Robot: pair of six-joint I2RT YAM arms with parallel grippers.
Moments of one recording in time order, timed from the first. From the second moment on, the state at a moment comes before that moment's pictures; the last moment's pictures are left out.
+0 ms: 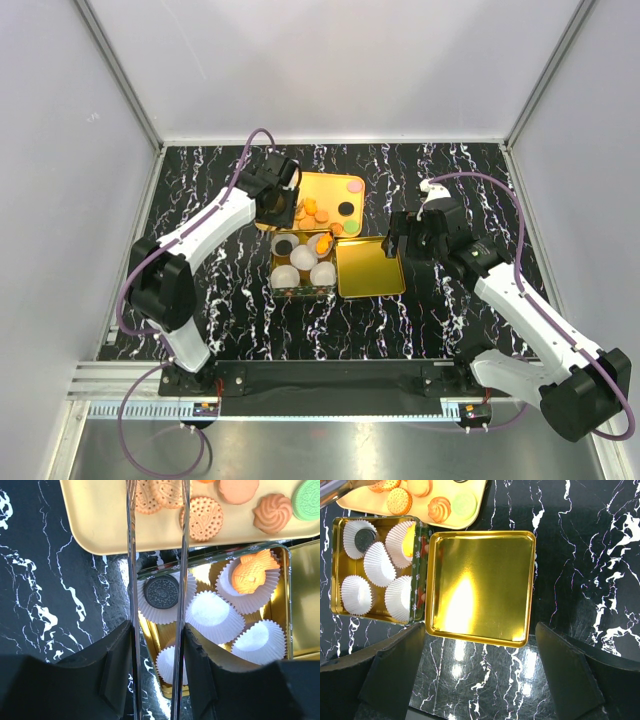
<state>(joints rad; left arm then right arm) -0.50 1.72 1.47 -0.82 -0.17 -0.27 0.48 1.07 0.92 -0.54 0.06 0.42</state>
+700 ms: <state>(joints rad) -0.50 1.72 1.46 -0.80 -0.13 -0.27 0.48 1.07 0.92 -0.54 0.06 0.42</state>
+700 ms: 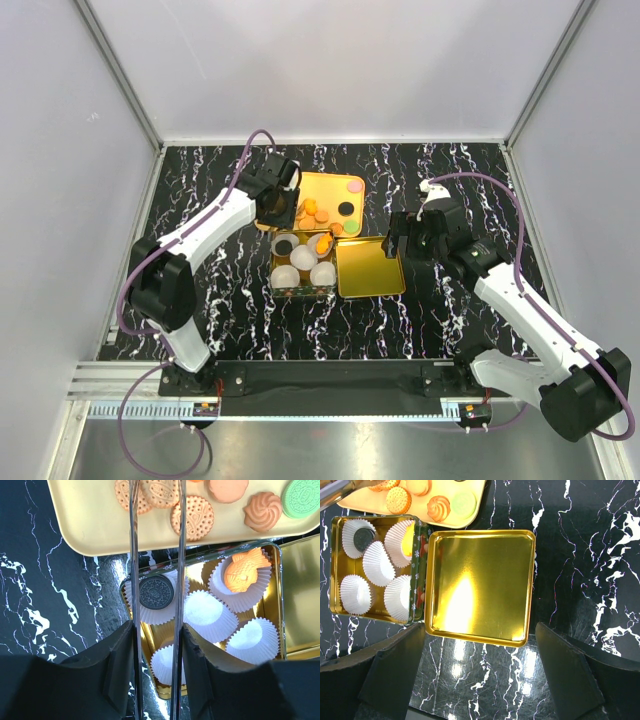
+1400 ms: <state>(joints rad) -0.51 1.72 1.45 -0.79 -0.12 -0.27 0.48 1.07 0.92 -0.54 0.06 0.42</state>
